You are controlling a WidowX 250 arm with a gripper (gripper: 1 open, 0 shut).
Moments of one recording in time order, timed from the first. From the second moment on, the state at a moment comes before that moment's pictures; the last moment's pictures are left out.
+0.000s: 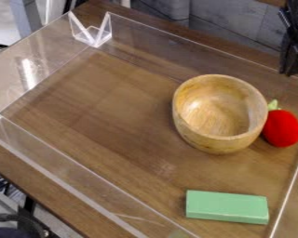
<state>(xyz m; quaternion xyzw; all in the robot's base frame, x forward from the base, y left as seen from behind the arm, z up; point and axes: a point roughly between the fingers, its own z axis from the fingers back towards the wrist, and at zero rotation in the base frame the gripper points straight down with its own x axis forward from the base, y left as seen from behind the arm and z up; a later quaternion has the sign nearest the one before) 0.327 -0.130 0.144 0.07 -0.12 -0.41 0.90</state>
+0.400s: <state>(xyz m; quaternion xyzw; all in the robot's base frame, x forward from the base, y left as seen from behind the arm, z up) 0.315 -0.128 0.121 0.06 -0.10 -0.40 0.91</state>
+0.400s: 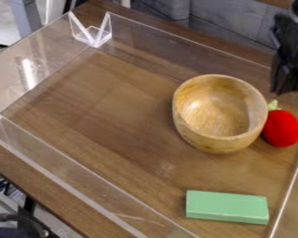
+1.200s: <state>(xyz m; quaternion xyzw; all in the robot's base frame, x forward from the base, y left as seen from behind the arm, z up) 0.322 -0.122 0.083 0.06 -0.08 -0.35 0.93</state>
